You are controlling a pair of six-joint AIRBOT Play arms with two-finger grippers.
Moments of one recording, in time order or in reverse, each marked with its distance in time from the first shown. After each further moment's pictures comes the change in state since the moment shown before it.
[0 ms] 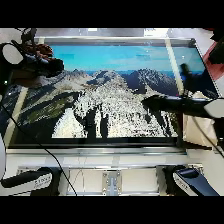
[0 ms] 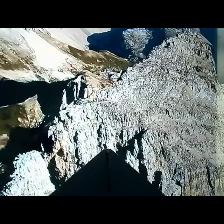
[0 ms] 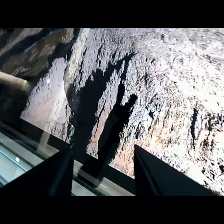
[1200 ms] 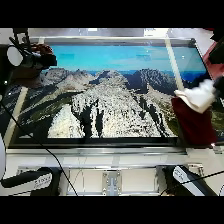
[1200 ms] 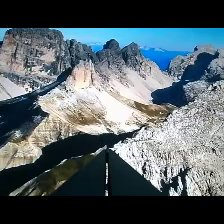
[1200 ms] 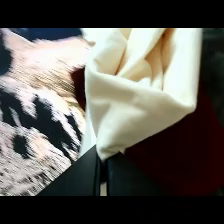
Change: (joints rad) left arm 0.000 0.000 0.000 0.232 0.174 0.027; right arm -0.684 -0.206 0.486 -0.615 0.478 0.309
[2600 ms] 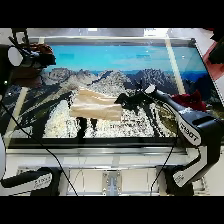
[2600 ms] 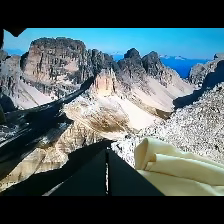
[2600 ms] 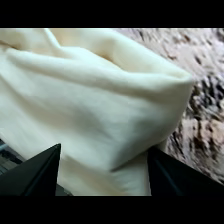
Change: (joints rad) left arm 0.001 0.000 0.000 0.066 0.023 0.000; right arm 0.799 -0.758 -0.151 0.890 -0.643 -0.221
